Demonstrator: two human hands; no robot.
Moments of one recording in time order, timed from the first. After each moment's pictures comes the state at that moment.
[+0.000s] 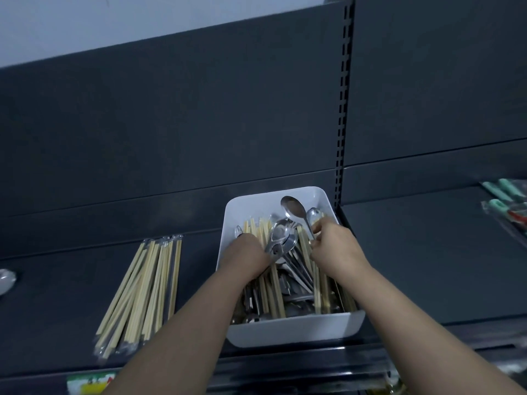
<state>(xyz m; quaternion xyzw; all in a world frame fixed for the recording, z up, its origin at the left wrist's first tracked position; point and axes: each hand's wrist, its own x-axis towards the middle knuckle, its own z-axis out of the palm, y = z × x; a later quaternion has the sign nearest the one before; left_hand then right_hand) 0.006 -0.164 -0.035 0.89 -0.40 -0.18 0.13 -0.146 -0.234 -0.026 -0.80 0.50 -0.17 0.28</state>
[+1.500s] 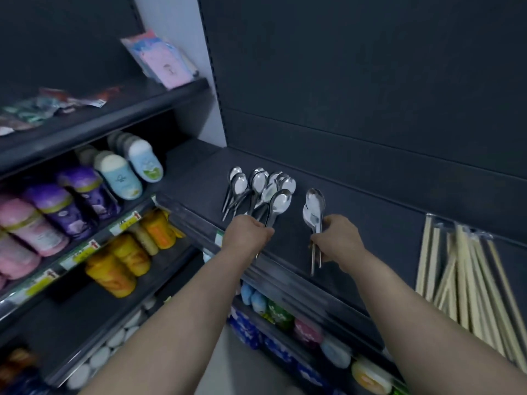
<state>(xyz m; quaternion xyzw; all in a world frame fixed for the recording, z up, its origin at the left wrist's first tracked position) 0.383 0.270 -0.056 0.89 0.01 -0.15 0.43 0.320 0.111 -0.067 -0.82 0.31 -0.01 0.47</state>
